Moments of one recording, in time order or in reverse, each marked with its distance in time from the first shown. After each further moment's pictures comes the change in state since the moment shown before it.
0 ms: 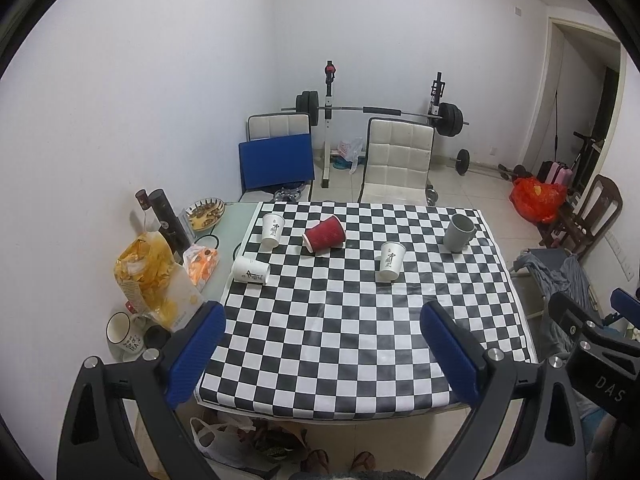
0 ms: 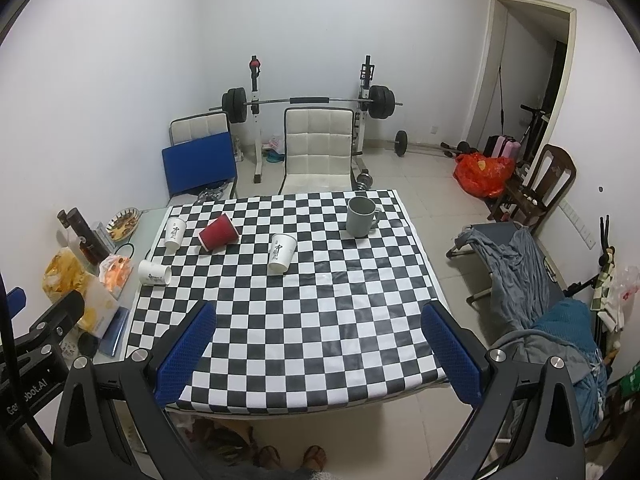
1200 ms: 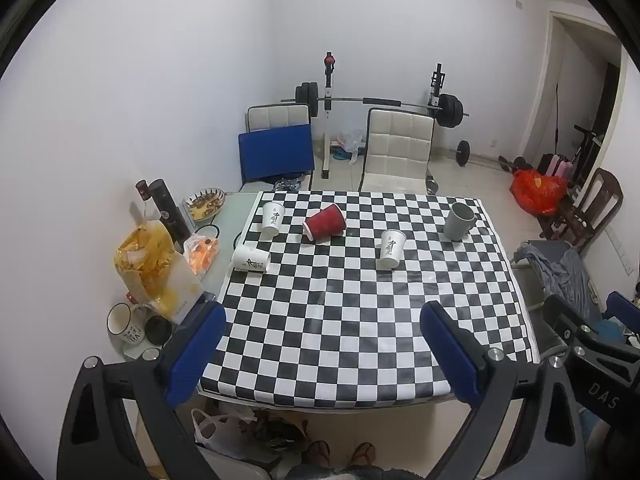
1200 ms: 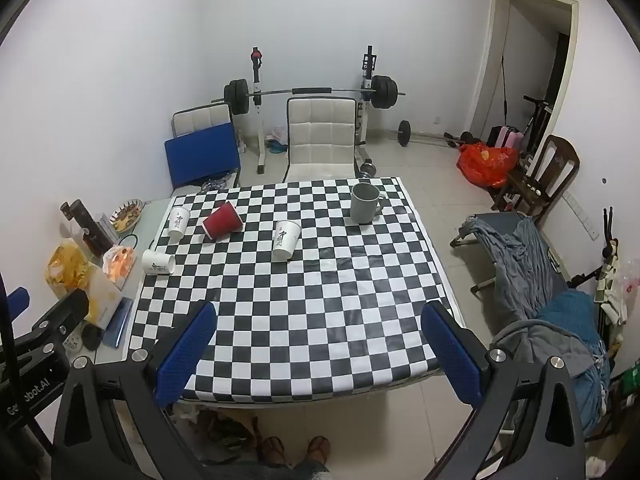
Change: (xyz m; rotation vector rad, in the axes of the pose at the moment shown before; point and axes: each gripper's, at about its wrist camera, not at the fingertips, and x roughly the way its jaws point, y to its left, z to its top) left arm -0.003 -0.002 -0.023 0.008 0.026 0.007; right arm 0.004 0.002 -0.028 0.005 0.027 0.013
